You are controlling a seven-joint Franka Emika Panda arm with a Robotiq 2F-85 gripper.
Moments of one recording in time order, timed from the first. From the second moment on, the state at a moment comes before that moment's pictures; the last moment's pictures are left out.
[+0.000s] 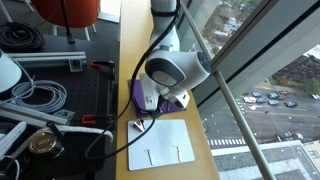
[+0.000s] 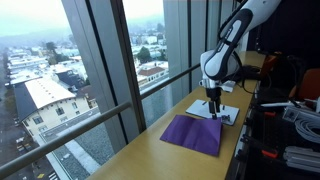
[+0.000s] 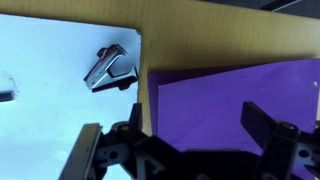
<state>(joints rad) -0.10 0.68 0.00 -2.07 0.12 2.52 -0.35</state>
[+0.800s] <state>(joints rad) -0.11 0.78 0.01 -1.99 0.10 2.52 -0.33</state>
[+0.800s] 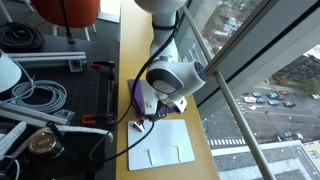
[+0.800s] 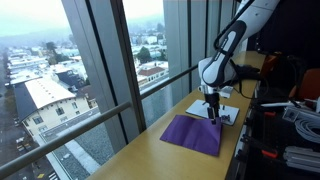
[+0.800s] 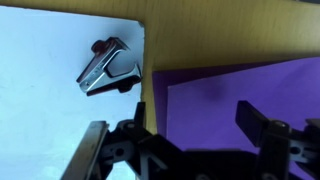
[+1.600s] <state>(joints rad) -0.04 0.71 -0.01 -2.06 -0.03 2.61 -0.23</state>
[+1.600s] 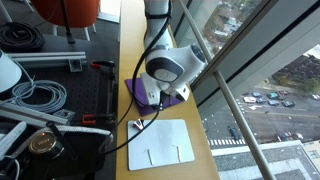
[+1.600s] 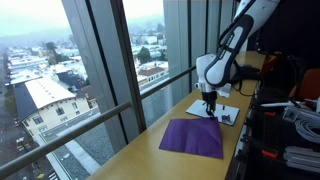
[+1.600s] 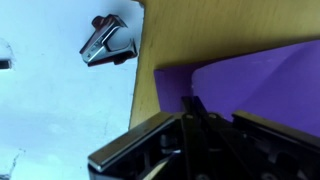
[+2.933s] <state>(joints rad) 0.31 0.20 -0.21 -2.31 -0.90 2.65 0.55</state>
